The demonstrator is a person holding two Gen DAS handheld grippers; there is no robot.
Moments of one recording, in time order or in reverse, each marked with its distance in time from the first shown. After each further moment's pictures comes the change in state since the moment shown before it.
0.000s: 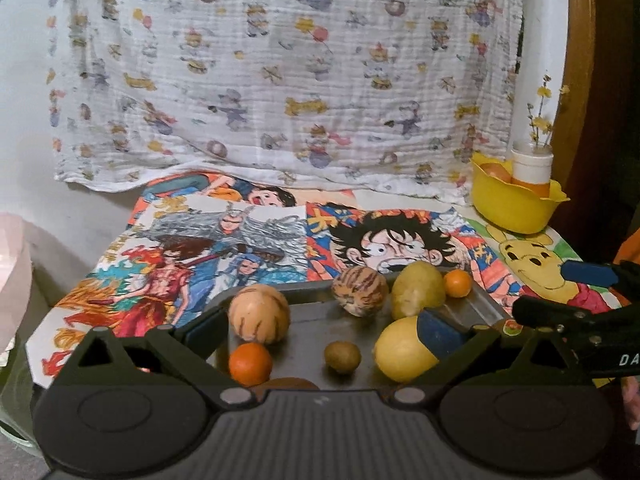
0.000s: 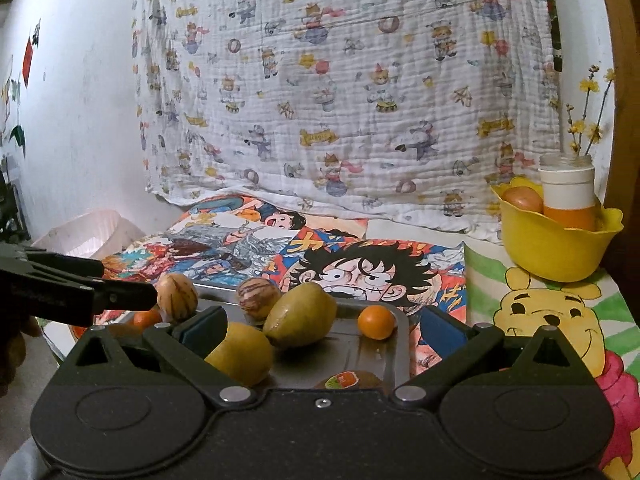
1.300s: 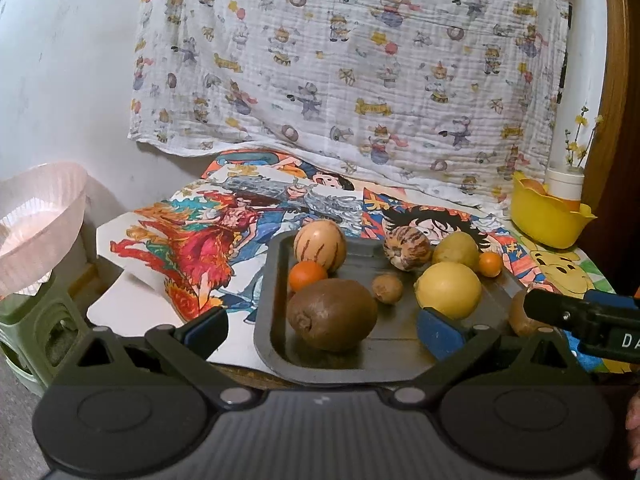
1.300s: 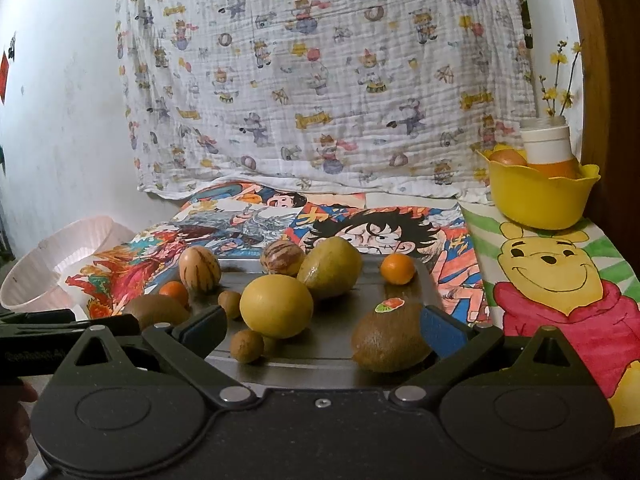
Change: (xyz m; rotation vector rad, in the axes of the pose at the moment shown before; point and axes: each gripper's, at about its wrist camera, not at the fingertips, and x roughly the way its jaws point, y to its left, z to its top) left arm -0.046 0.015 -0.077 -0.154 -0.068 0.110; right arm -0.024 0.045 -0.040 0.071 0.005 -0.069
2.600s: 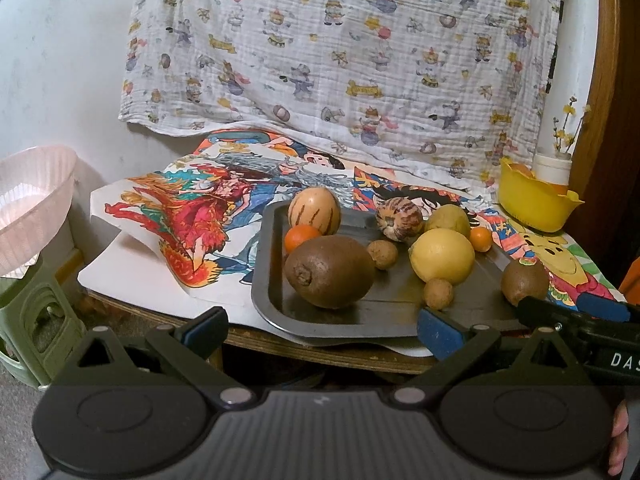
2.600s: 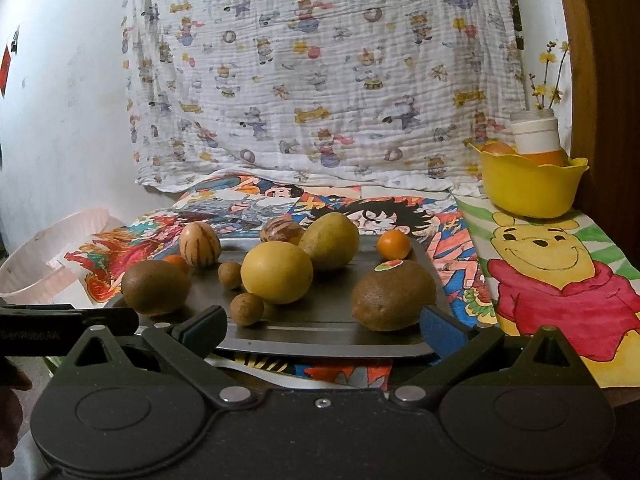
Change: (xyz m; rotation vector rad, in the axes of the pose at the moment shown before) left arm -0.002 0.008 -0.024 -0.010 0.025 -0.047; right arm -0.009 0.004 -0.035 -0.011 -0.024 -0.022
